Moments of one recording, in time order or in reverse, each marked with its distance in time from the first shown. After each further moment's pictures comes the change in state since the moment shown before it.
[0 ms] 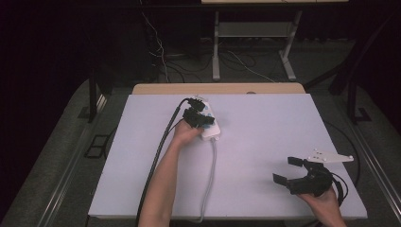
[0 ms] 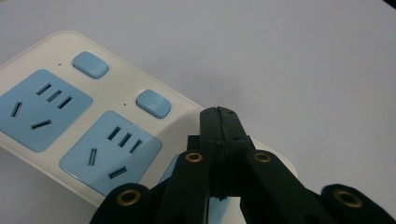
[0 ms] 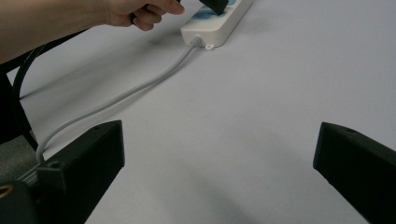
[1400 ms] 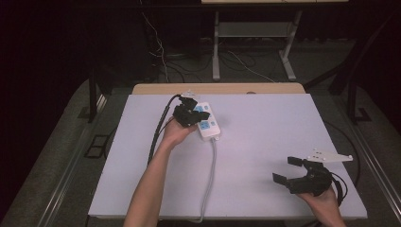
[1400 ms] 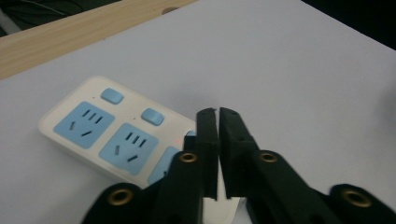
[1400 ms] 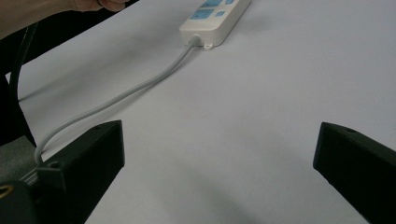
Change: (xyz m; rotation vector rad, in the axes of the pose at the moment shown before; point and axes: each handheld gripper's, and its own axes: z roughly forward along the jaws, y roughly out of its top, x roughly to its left) left arm -0.017 0.003 -0.063 -0.099 0.014 0.086; right arm -0.001 0.000 0.002 0.000 0.000 0.009
